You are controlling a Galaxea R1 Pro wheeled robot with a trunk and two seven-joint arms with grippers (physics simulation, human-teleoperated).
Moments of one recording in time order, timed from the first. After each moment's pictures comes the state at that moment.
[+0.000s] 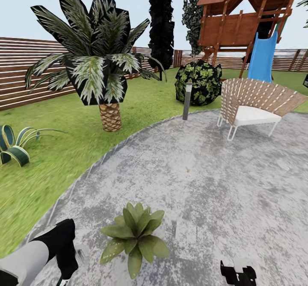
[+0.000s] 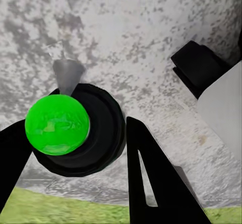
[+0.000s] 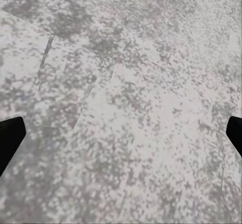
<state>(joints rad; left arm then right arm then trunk) -0.74 0.24 -0.40 -0.30 -0.75 0.64 -1.05 -0.46 -0.10 -0.13 -0.06 0.19 -0.44 -0.21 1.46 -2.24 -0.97</state>
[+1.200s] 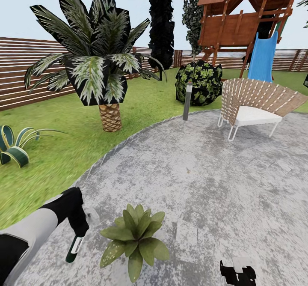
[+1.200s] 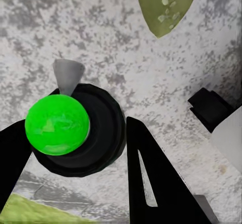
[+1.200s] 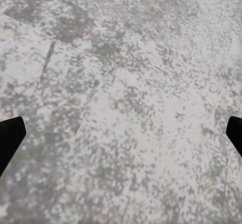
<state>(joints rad) -0.94 0.22 -0.41 -0.33 -0.78 0.64 -1.15 -0.46 -0.10 -0.13 -0.06 0.19 -0.44 -0.21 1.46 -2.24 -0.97</state>
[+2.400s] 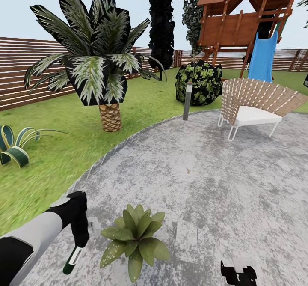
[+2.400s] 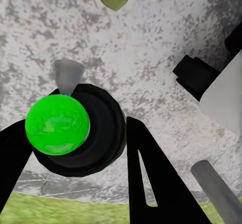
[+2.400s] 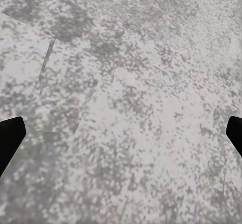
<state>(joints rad) -0.91 0.19 -0.46 -0.33 -0.90 0.56 -1.29 -0.46 -0.11 -0.13 -0.06 0.19 -0.44 -0.21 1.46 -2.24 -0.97</state>
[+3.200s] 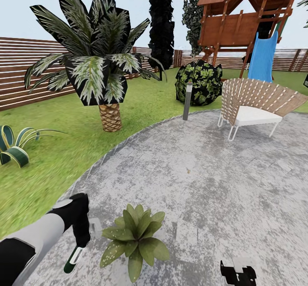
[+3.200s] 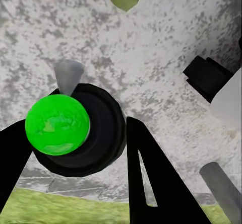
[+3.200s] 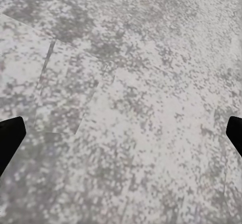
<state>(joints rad) -0.90 0.17 -0.46 -0.32 -0.90 0.57 -1.22 -0.46 -0.10 -0.13 -0.06 0.19 -0.44 -0.21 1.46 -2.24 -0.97</state>
